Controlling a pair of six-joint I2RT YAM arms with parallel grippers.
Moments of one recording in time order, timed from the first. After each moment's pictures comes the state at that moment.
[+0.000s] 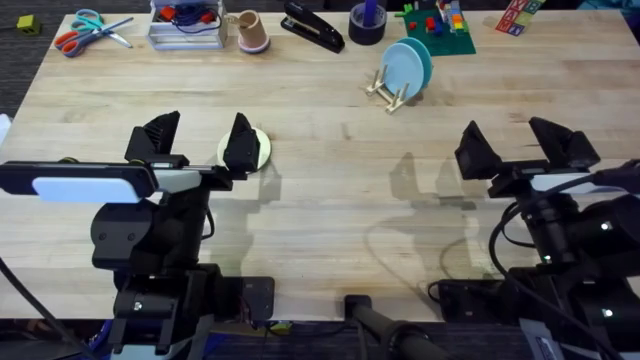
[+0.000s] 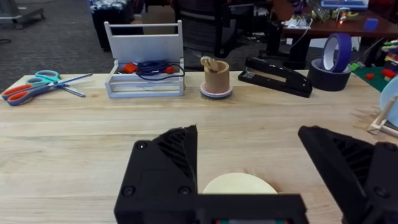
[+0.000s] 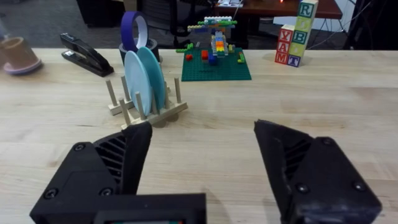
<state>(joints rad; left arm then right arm) 0.00 0.00 0.01 -0.02 0.01 0.00 0.00 0.00 0.01 -0.10 -0.03 0.01</state>
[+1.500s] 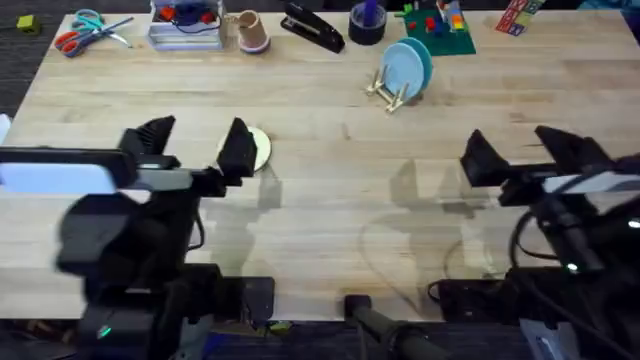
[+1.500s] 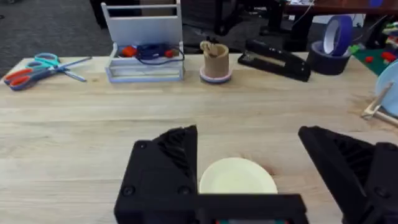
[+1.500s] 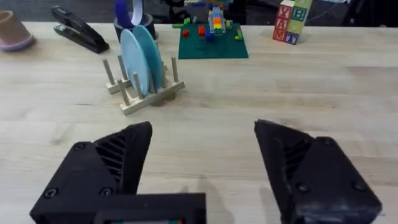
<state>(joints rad) 0.00 0.00 0.16 -0.27 0.01 0.00 0.00 0.00 0.15 -0.36 -0.01 -0.01</state>
